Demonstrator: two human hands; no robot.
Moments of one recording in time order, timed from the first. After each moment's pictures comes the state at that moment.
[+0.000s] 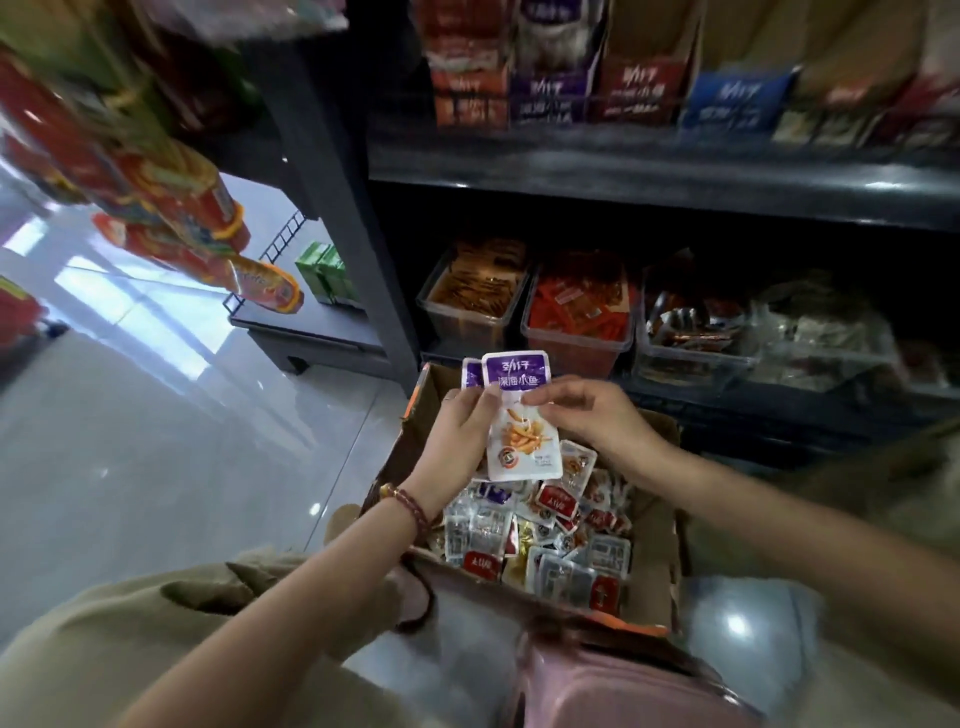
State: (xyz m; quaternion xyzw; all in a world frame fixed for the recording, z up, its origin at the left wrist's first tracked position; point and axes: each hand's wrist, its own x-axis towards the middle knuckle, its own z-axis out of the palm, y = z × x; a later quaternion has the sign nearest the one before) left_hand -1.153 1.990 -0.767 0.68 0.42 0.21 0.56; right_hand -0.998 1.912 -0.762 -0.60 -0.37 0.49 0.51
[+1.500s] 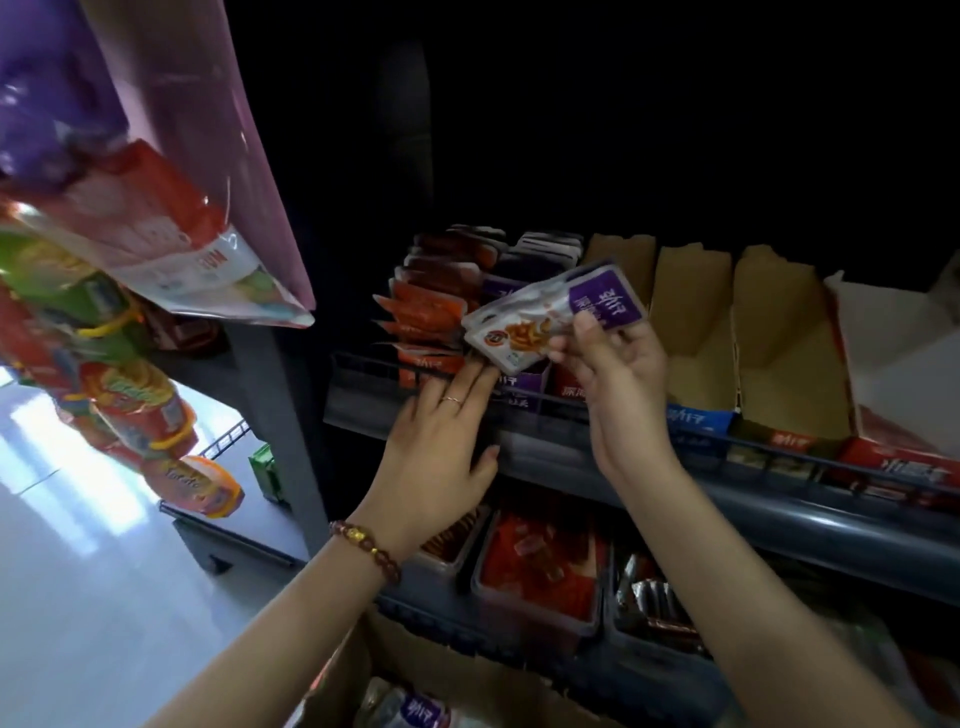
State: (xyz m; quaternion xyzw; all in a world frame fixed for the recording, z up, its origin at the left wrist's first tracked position) left_hand -1.027 2.127 -0.639 0.91 0.31 0.28 -0.03; right_hand -0.883 2.058 -0.583 -0.38 -0.37 0.25 0.81
